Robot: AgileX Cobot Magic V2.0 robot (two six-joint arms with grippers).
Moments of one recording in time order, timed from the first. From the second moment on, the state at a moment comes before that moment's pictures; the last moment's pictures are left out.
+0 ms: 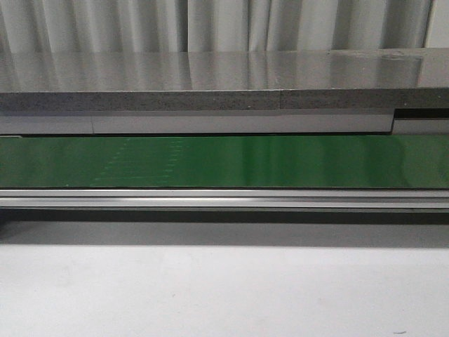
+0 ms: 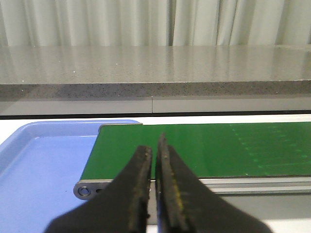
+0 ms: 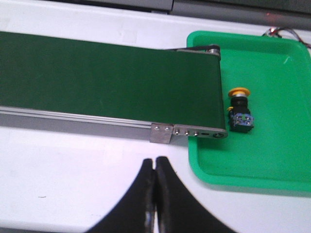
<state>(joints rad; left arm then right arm) -0.11 0.00 0.00 0.07 0.09 -0.01 0.03 0.54 -0.80 -0.03 0.98 0.01</state>
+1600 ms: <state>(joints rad) -0.11 0.00 0.00 0.07 0.09 -0.01 -0.16 1.14 -1.11 -0.11 0.75 -0.04</state>
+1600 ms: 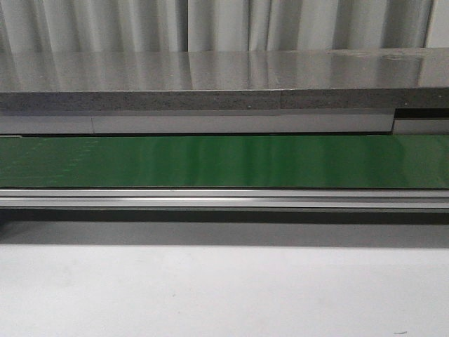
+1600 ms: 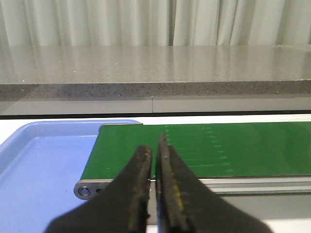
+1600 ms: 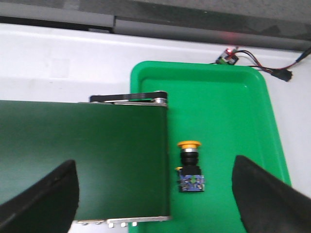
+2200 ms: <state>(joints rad) -0.11 0.00 0.00 0.07 0.09 -0.01 -0.59 1.54 -1.16 0.39 0.67 -0.63</state>
